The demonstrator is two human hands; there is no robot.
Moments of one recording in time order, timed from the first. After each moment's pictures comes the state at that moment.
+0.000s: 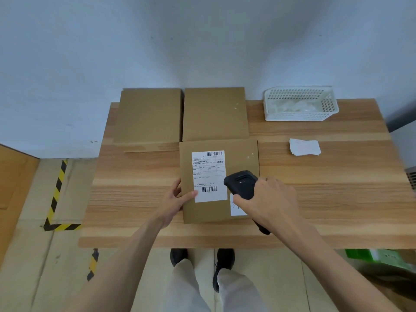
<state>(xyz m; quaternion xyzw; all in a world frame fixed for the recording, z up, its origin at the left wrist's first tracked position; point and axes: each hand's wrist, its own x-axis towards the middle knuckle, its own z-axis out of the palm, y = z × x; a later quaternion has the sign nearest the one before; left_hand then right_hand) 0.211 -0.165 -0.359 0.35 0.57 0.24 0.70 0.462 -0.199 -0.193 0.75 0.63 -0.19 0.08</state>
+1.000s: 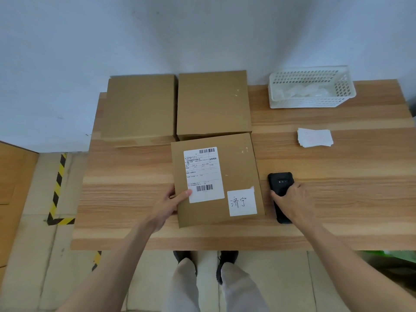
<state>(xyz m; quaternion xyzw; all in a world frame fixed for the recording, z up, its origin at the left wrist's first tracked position) 0.213 -0.162 -0.372 0.34 0.63 0.19 0.67 0.571 -0.196 -0.403 0.86 0.46 -0.21 0.03</state>
